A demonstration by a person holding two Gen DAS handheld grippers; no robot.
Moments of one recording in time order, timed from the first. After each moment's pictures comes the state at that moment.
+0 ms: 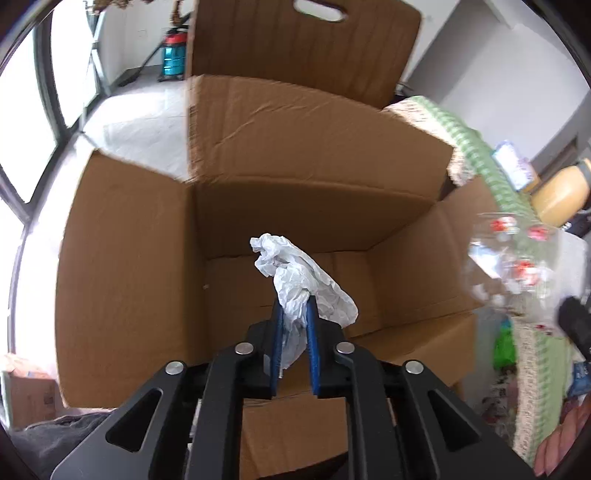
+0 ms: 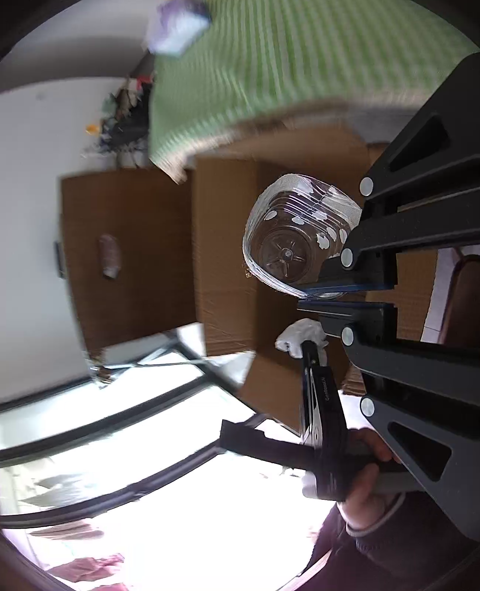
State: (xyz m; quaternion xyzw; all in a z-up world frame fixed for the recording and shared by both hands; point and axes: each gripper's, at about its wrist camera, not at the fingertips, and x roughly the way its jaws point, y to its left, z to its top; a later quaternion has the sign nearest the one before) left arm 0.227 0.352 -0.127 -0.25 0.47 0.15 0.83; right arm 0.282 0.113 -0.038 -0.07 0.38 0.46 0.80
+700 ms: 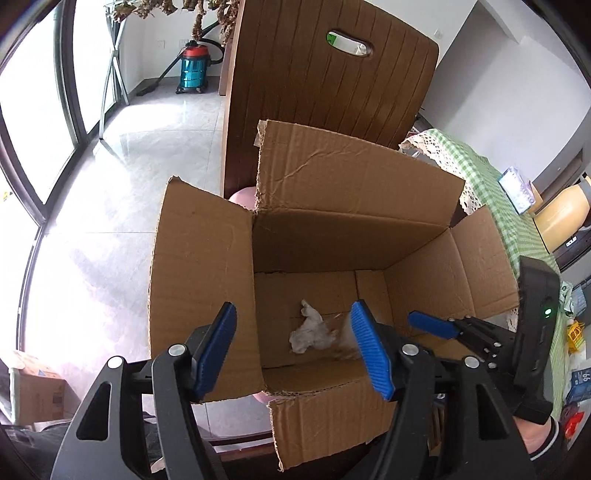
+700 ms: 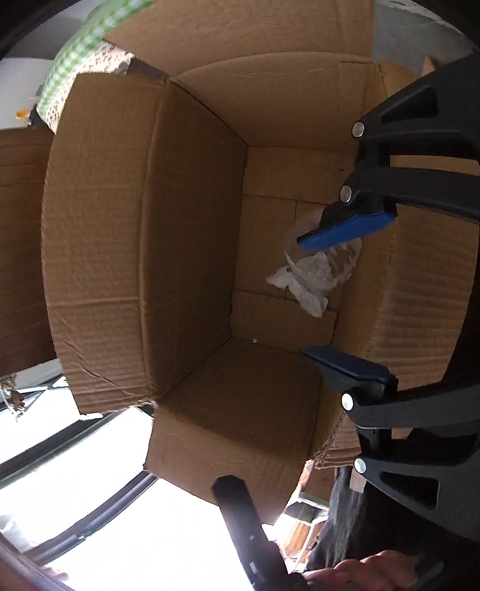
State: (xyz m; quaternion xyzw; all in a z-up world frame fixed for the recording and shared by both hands) left arm 0.175 0.387 -0.101 -0.25 0.44 0.17 0.84; right arm 0.330 0.179 -0.136 -0.14 0.51 0.41 0.74
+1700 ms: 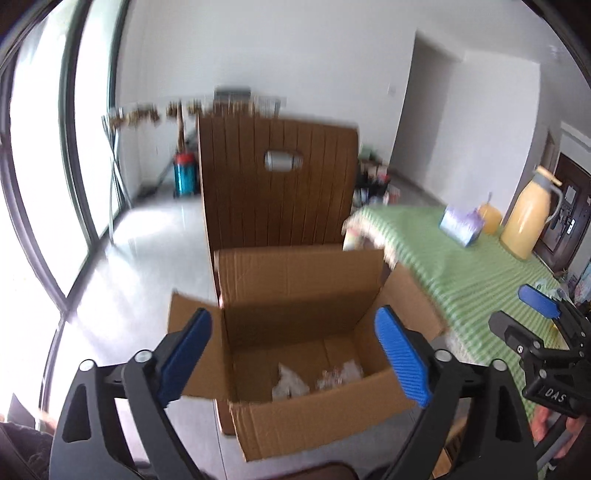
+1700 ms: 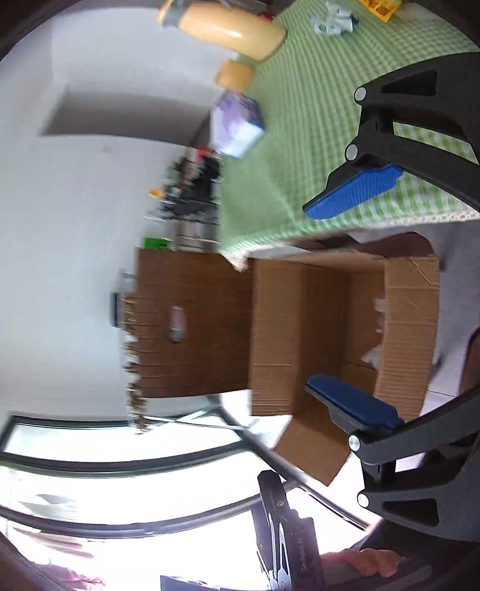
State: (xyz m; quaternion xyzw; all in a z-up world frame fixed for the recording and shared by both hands) left arm 0.131 0.273 0.032 -0.12 0.27 0.20 0.93; right arm 0.258 0.026 0.044 -0.10 0.23 0.34 0.91
